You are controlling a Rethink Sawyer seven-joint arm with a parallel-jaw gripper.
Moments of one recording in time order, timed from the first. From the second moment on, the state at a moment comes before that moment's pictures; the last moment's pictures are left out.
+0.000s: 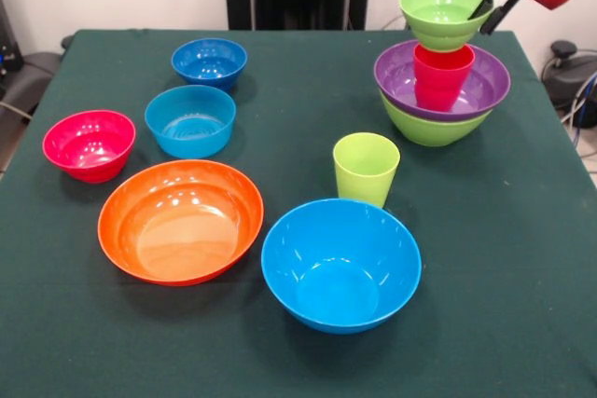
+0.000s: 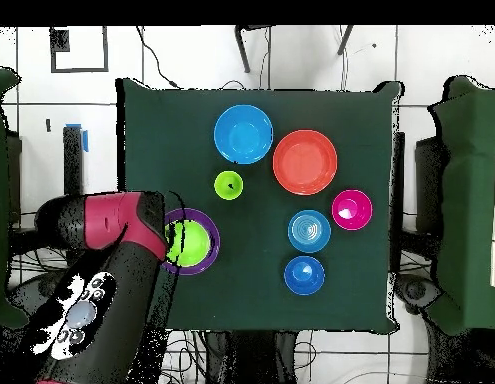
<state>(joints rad) 0.48 -0.45 -0.49 1.41 0.16 0.92 2.35</state>
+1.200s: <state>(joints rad) 0.50 -0.39 -0.52 1.41 0.16 0.87 2.35</state>
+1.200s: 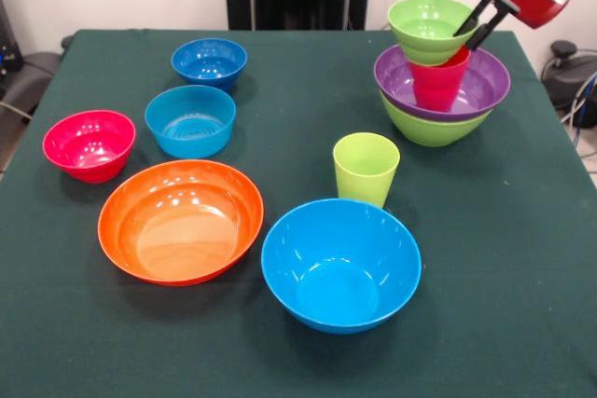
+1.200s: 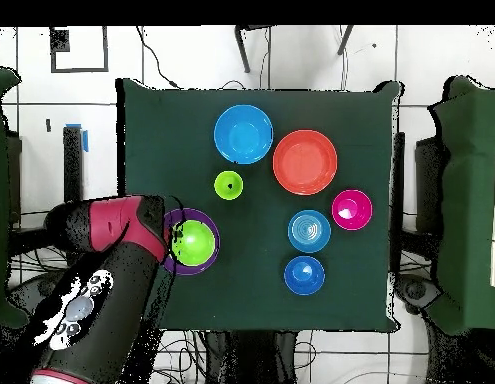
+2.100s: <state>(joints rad) 0.52 -0.38 -0.54 1.41 0.21 0.87 2.37</state>
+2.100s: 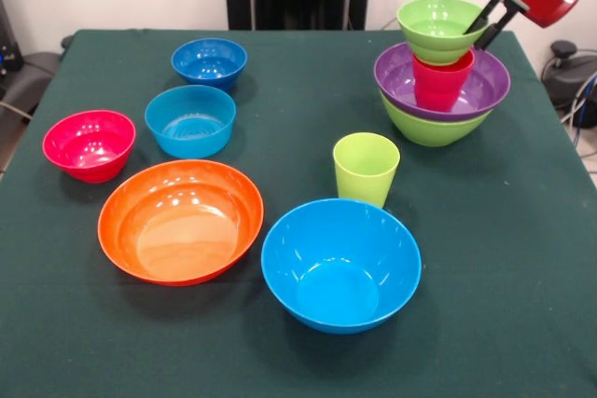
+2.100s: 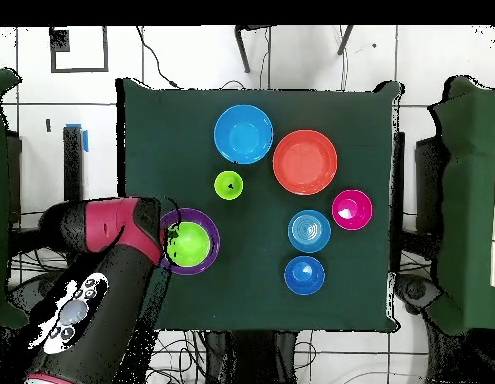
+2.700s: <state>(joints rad) 0.53 -0.38 -0.54 1.41 0.23 0.87 2.37</state>
